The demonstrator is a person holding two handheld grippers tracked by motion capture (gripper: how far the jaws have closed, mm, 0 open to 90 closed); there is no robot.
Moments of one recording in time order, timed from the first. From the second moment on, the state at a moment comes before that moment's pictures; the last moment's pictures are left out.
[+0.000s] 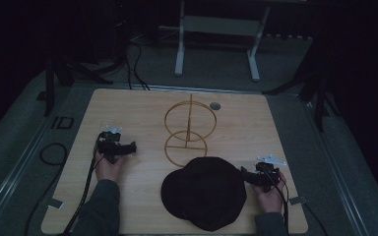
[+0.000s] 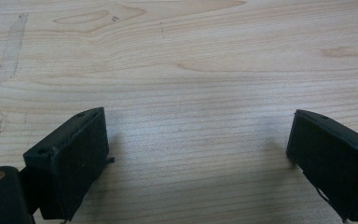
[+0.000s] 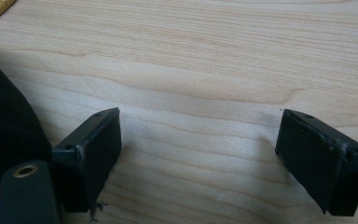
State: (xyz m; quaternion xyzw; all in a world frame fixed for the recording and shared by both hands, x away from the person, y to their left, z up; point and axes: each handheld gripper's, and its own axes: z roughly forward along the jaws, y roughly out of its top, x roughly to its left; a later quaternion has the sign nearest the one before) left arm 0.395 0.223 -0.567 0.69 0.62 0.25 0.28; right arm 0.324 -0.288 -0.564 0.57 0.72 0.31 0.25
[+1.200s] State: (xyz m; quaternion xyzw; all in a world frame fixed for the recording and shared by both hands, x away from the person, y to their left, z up) left arm 0.395 0.223 -0.567 0.69 0.62 0.25 0.28; right arm 0.321 -0.274 -0.535 0.52 0.78 0.25 0.24
